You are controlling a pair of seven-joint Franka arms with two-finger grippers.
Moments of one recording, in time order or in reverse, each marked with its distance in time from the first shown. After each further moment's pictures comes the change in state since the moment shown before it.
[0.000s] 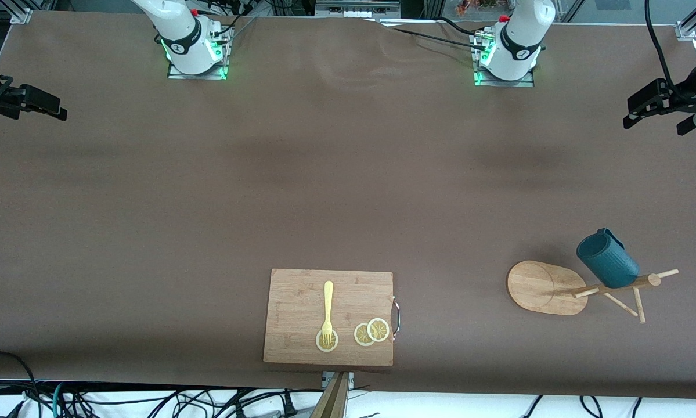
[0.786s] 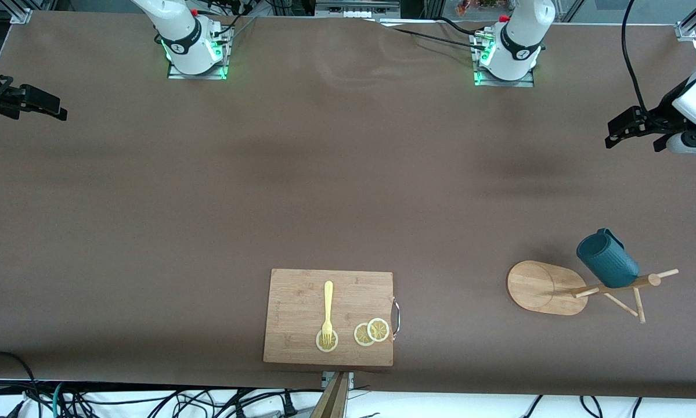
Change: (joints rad) left arm -0.004 -0.011 -0.003 -0.159 0.000 0.149 -0.068; right arm 0.000 0.000 0.000 0.000 0.000 0.000 0.000
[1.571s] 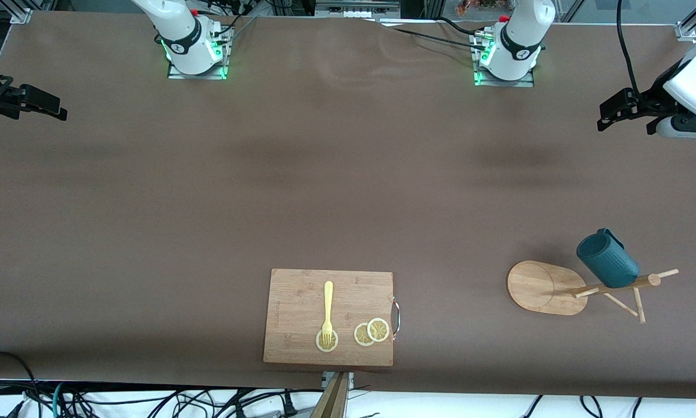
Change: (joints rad) left arm -0.008 -0.023 -0.031 0.051 0.000 -0.125 -0.029; right arm 0.000 0.000 0.000 0.000 0.000 0.000 0.000
